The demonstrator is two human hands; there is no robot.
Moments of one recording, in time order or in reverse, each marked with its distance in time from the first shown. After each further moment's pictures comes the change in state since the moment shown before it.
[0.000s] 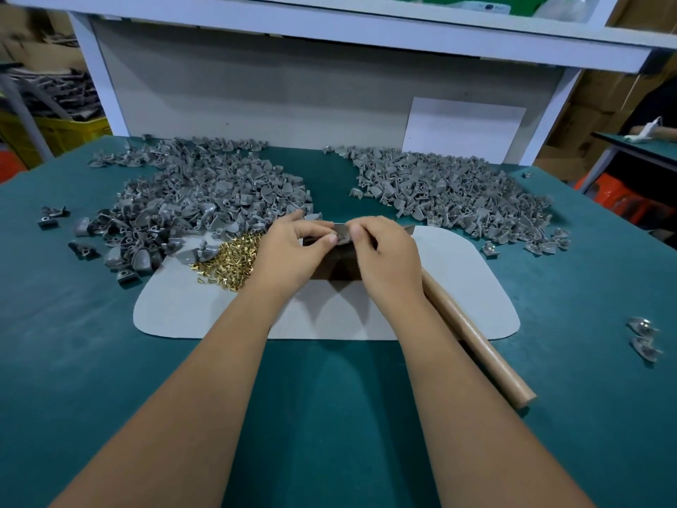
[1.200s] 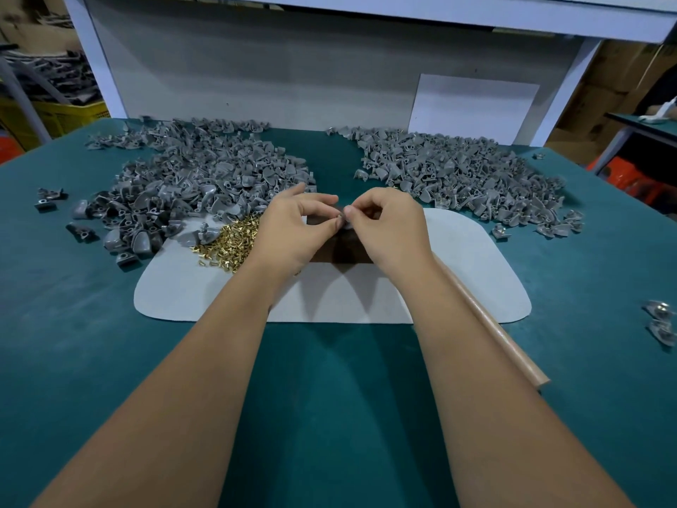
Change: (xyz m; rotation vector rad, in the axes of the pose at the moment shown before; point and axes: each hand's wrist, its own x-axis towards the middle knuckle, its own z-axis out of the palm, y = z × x) left_hand 0.004 0.003 -0.005 0.037 -0.031 0.066; right_hand 0.015 -0.010 -0.003 0.003 -0.081 0.136
